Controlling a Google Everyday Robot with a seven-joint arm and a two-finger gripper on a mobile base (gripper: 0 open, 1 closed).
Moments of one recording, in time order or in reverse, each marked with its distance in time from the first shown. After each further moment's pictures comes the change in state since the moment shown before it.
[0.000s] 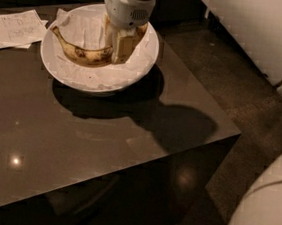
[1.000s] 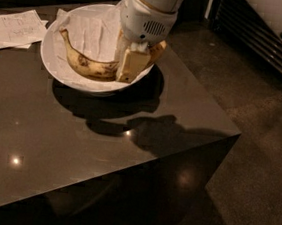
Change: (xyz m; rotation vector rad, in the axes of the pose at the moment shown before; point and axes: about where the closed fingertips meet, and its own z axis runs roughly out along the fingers) arm -0.020 0.071 -0.028 -0.041 -0.091 0.268
